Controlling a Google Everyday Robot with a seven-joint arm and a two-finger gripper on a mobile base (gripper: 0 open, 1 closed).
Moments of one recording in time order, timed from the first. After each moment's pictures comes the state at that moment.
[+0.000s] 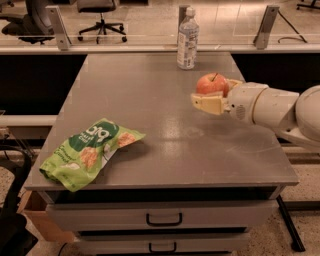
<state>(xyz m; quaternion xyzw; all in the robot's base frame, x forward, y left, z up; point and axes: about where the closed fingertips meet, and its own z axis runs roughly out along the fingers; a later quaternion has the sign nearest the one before) 0.609 -0.140 0.903 -0.29 0.73 0.19 0.58</state>
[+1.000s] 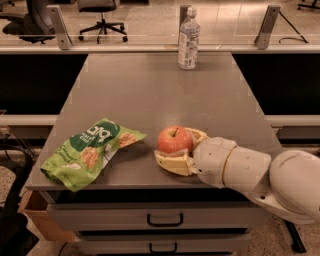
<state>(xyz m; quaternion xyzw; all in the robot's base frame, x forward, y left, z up) 0.479 -0.041 0.848 -0.35 0.72 0.24 0.55</state>
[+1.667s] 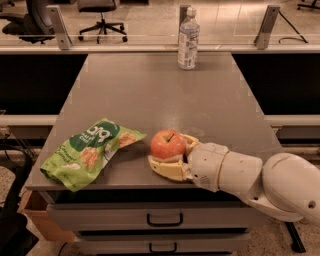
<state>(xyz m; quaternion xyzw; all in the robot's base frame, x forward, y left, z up) 0.471 -0.022 0.827 -0.36 0.70 0.29 0.54</state>
